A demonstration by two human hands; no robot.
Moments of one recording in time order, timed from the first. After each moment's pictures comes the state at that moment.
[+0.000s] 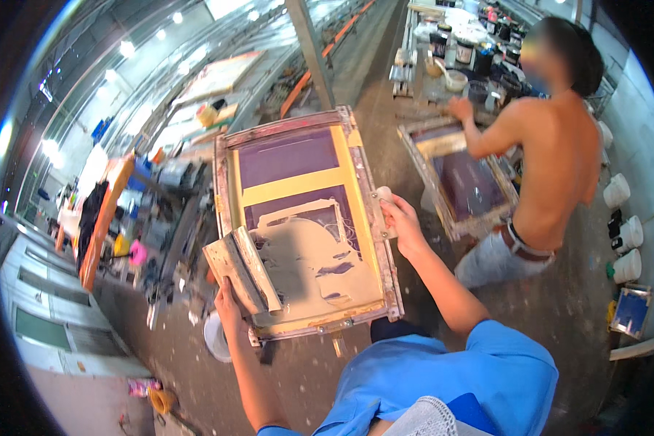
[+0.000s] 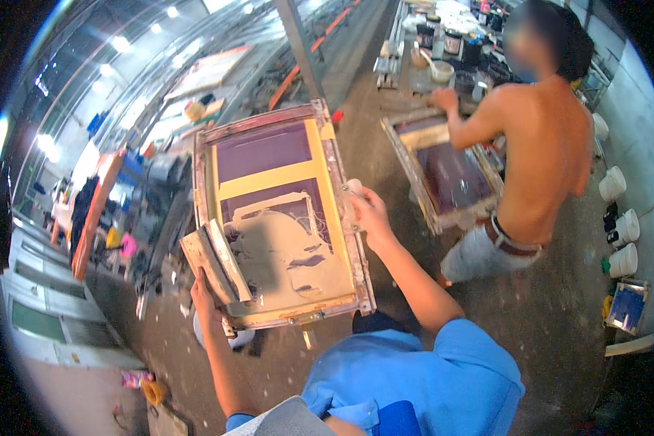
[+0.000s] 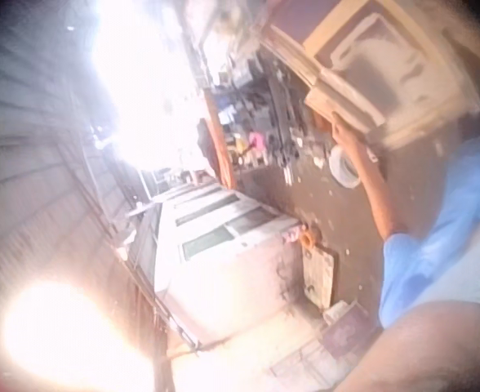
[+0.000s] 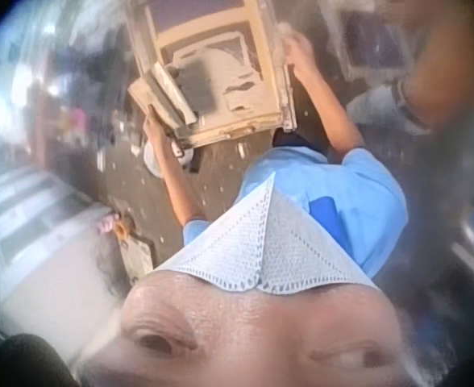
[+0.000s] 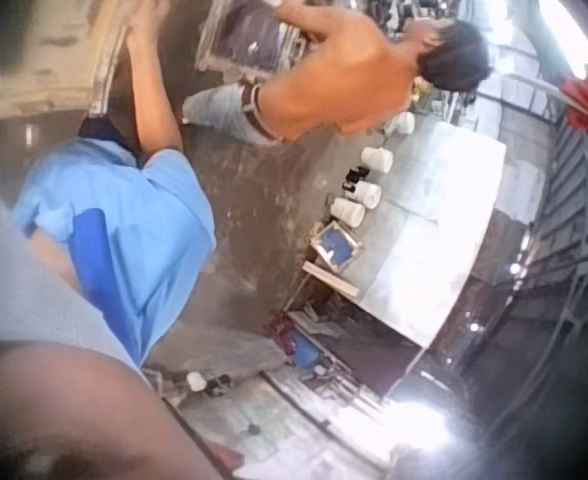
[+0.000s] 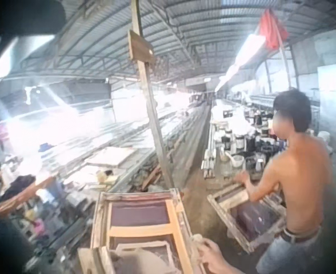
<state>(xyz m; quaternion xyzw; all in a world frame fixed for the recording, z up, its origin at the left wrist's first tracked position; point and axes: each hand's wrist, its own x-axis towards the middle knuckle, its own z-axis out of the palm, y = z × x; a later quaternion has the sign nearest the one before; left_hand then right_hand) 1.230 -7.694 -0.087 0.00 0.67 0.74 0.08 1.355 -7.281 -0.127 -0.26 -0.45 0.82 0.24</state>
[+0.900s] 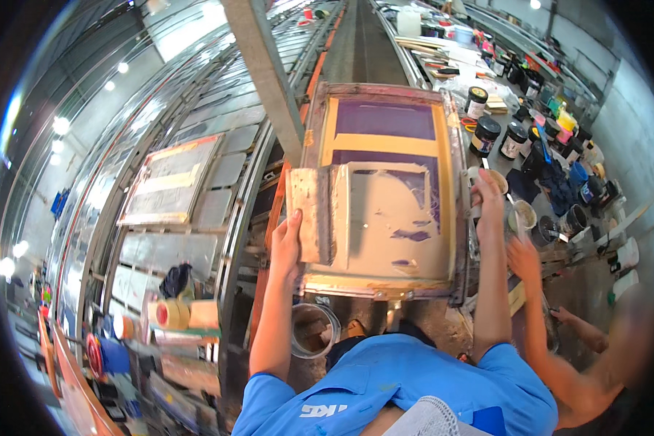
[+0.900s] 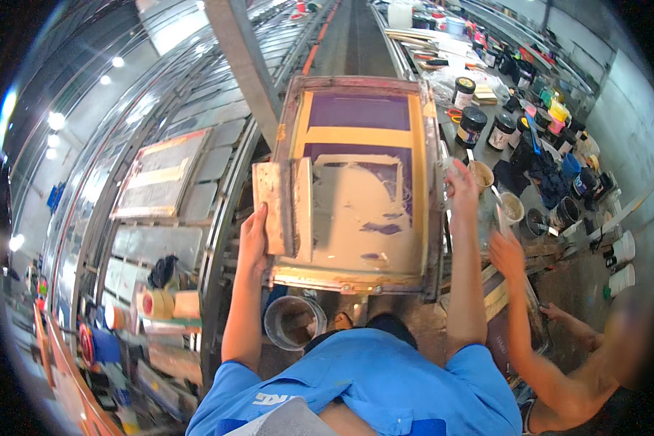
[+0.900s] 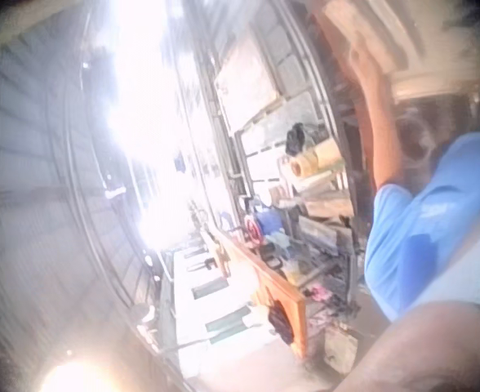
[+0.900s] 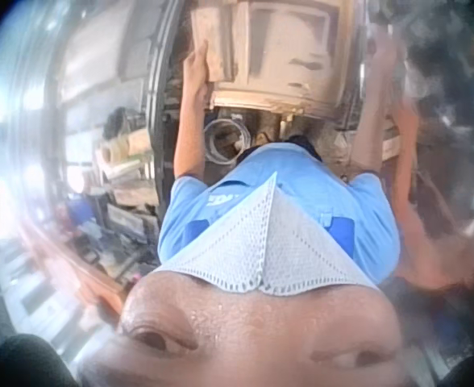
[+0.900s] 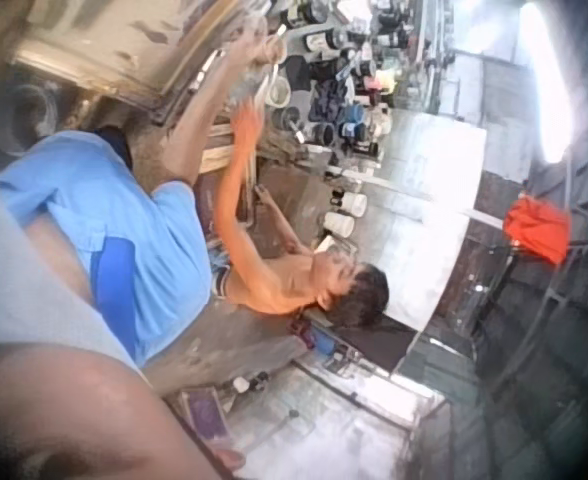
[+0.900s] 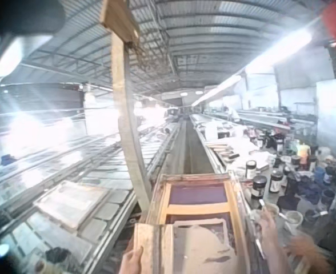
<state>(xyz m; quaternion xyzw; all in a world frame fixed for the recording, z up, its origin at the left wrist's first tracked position) 0.622 -7.070 -0.028 0.21 0.59 0.71 0.32 0.928 -6.778 -0.030 -0.37 -0.46 0.59 0.54</state>
